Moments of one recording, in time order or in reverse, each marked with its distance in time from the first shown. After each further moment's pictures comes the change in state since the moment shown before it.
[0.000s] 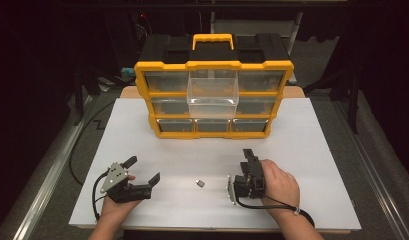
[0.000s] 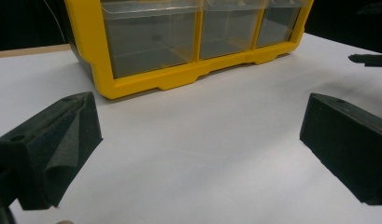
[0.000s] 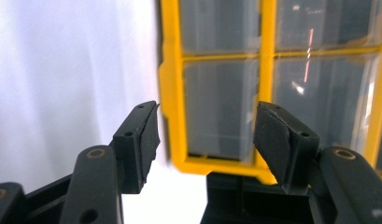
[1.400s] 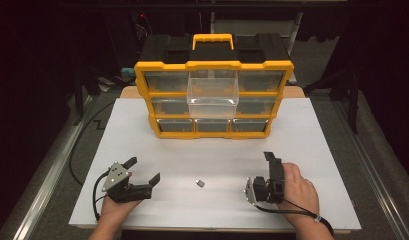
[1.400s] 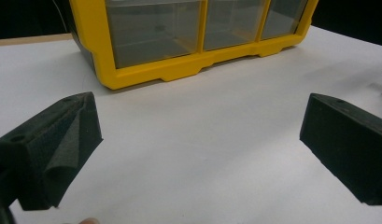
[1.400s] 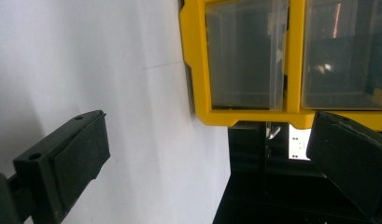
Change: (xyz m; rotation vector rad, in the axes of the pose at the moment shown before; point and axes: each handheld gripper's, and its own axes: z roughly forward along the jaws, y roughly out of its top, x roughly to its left) left arm -0.001 0.000 0.001 0.030 0.008 -0.019; right arm 0.005 -0.043 -0.010 0.050 0.071 0.068
